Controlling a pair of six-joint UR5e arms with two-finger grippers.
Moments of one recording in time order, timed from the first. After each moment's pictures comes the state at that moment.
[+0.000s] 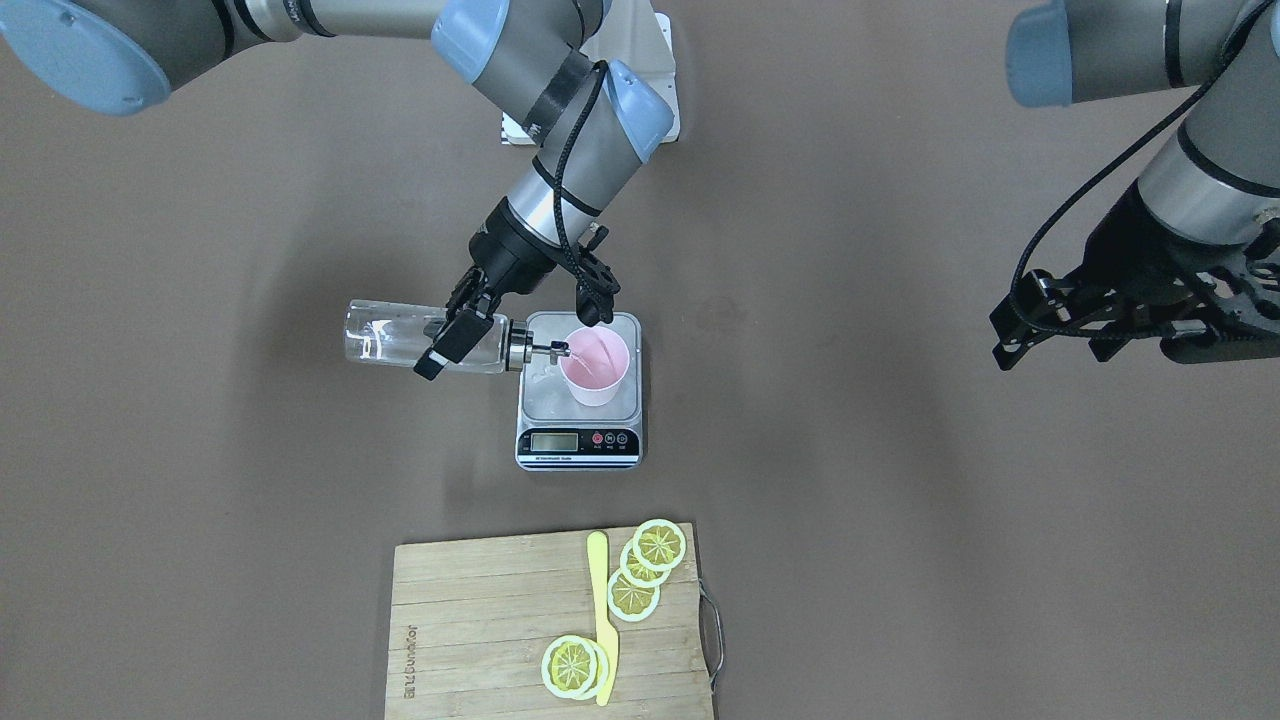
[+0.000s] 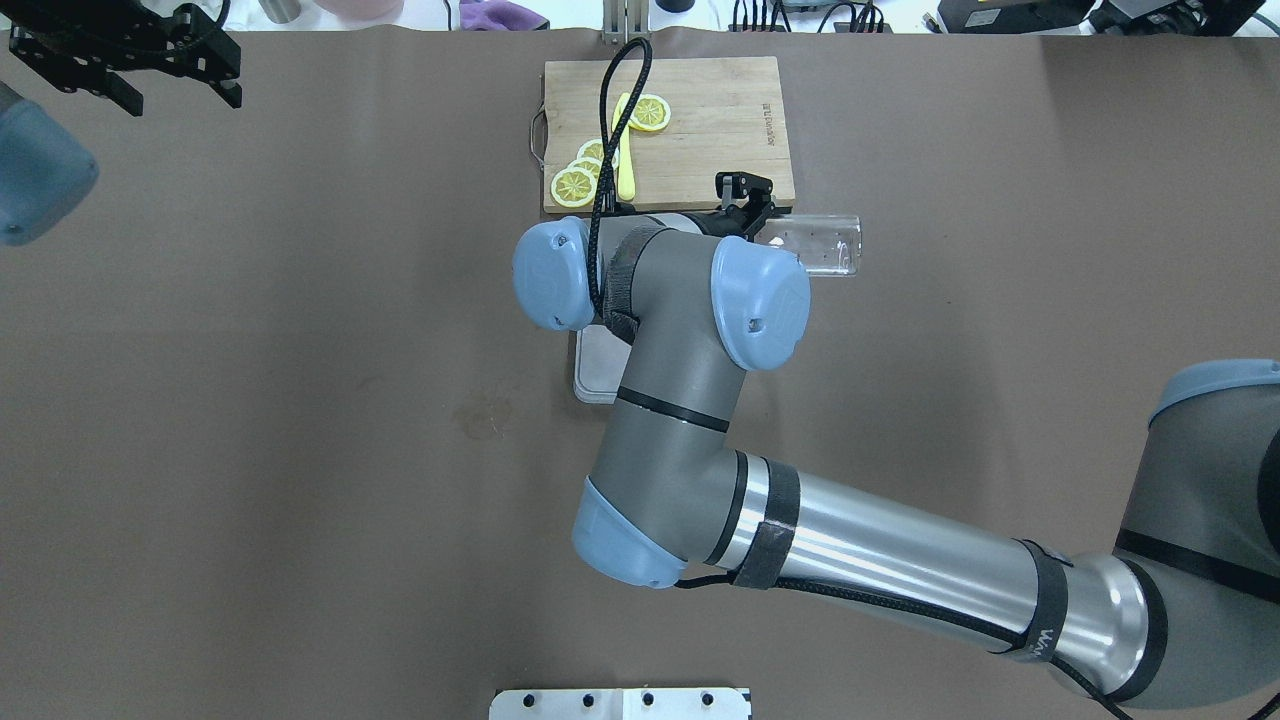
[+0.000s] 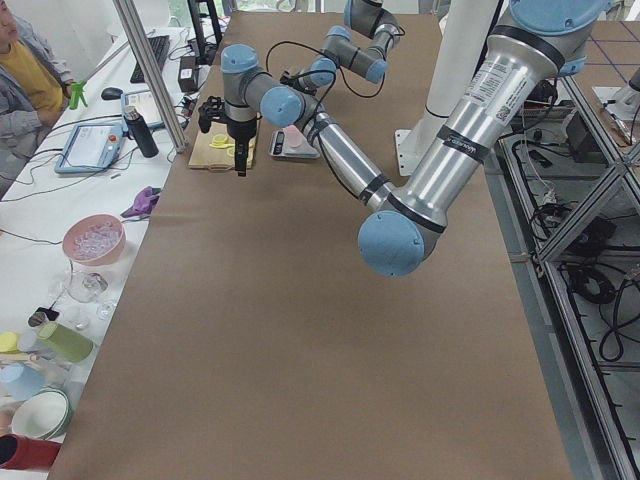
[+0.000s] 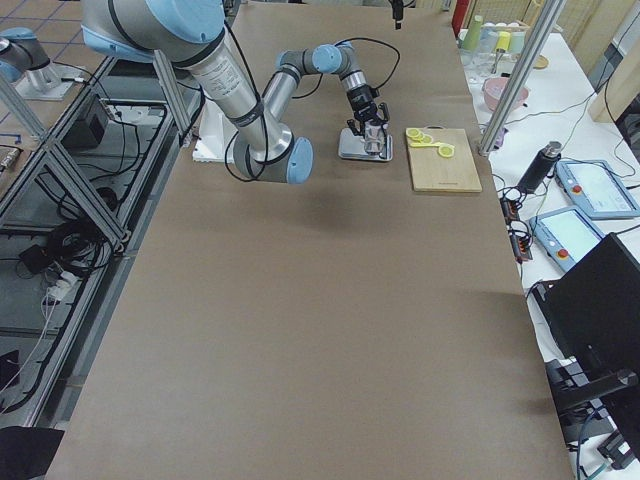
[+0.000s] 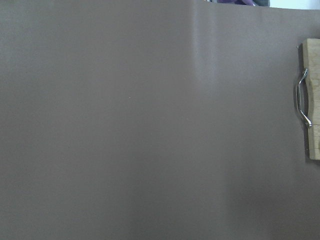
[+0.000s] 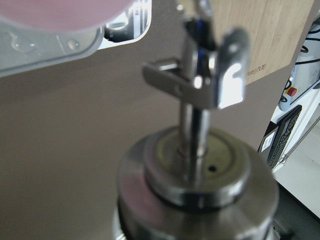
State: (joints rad) left arm -1.15 -2.10 -1.80 -1.40 -2.20 -0.76; right arm 0.47 -0.61 1.51 -2.29 1.15 -0.11
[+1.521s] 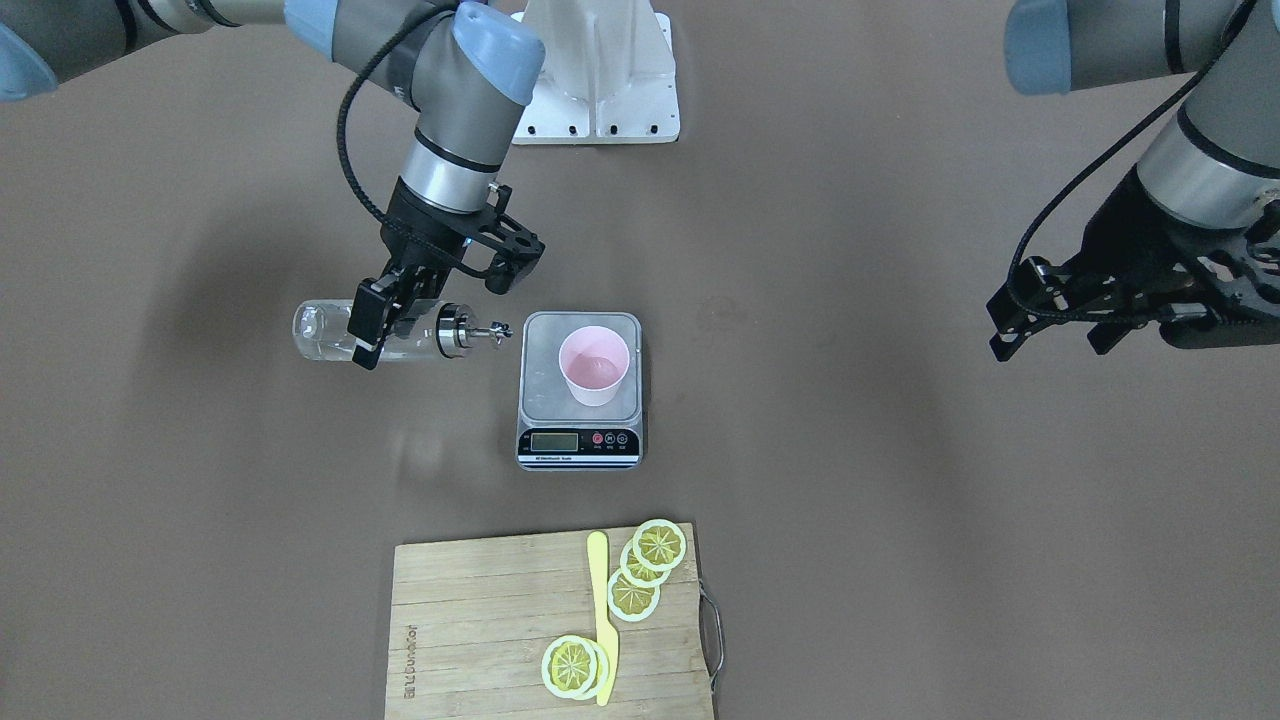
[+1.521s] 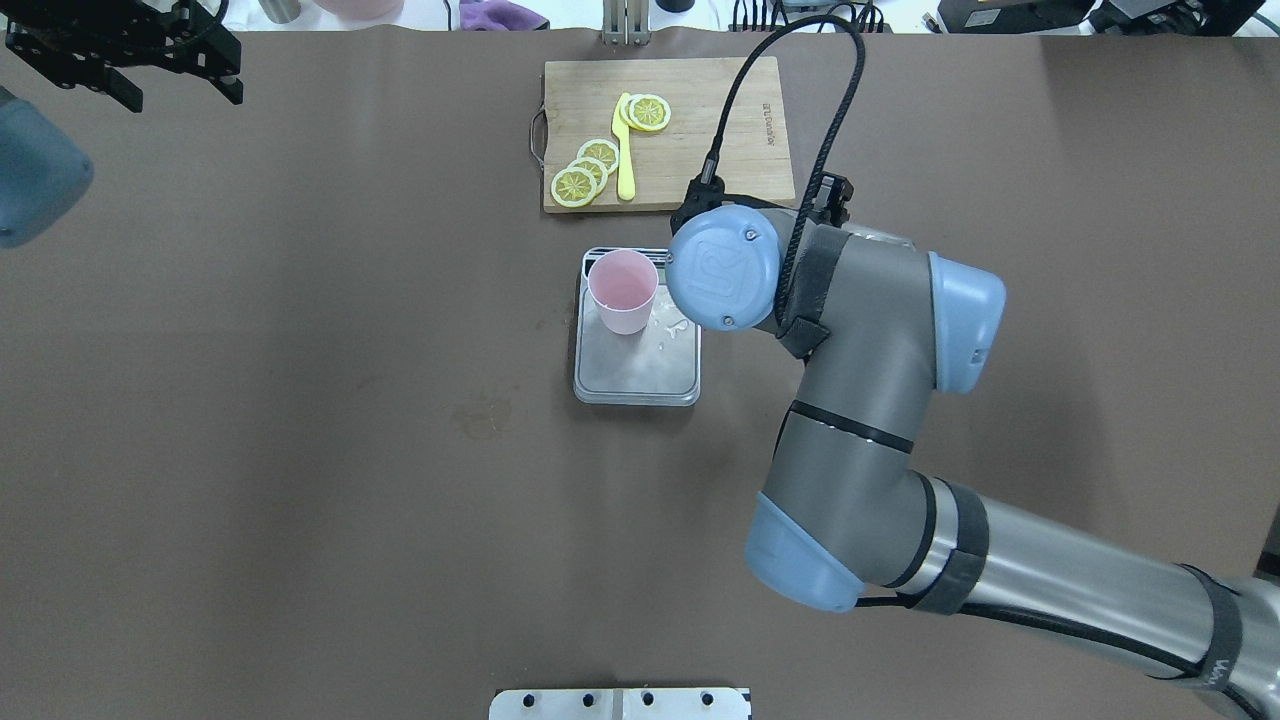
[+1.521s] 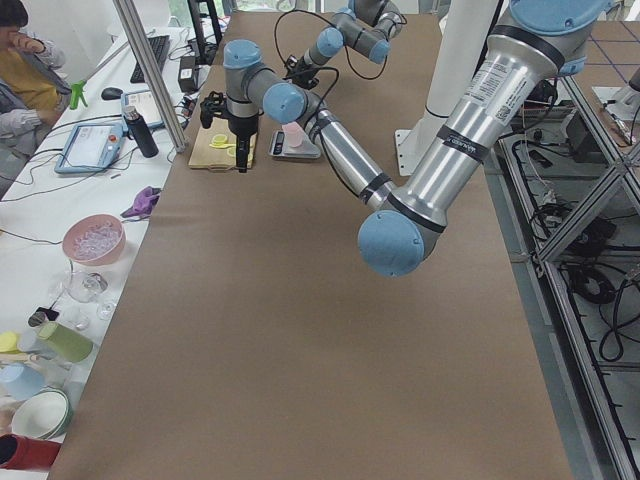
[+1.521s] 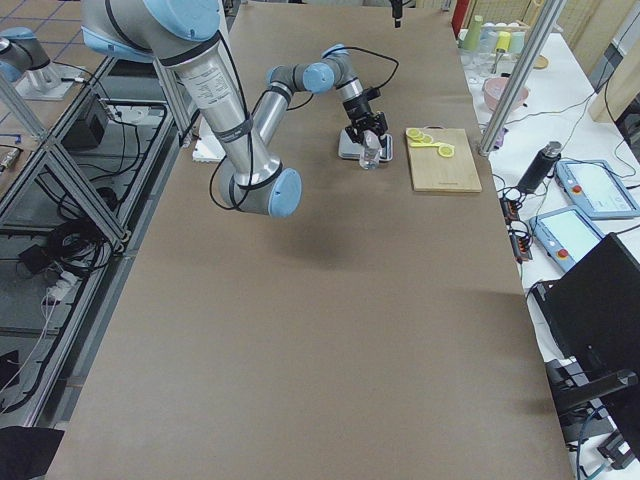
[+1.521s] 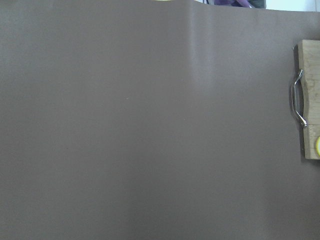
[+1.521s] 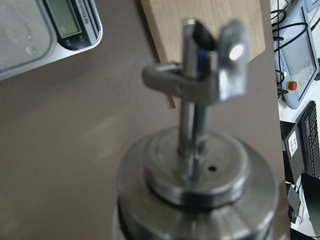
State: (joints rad) left arm -1.15 -2.11 -1.83 -1.39 -2.20 -0.77; right arm 0.54 -0.90 1.83 -2.00 1.28 0.06
